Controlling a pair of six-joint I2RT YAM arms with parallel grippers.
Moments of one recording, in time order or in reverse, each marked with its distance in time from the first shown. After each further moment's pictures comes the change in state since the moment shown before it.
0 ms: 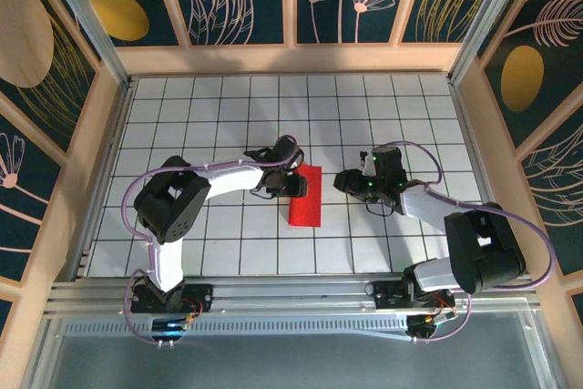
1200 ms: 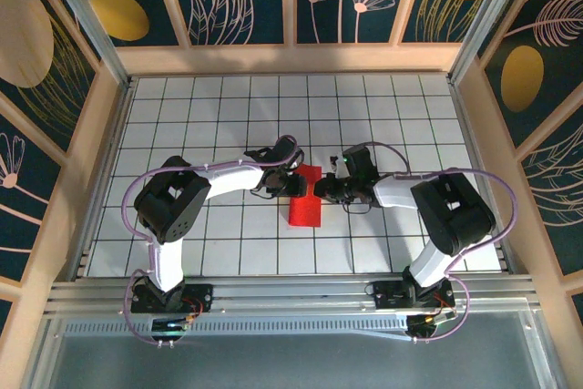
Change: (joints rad) left arm 0.000 0.002 0.003 -0.005 -0.003 0.000; right arm 0.169 0.283 0.112 0.139 -0.080 0.082
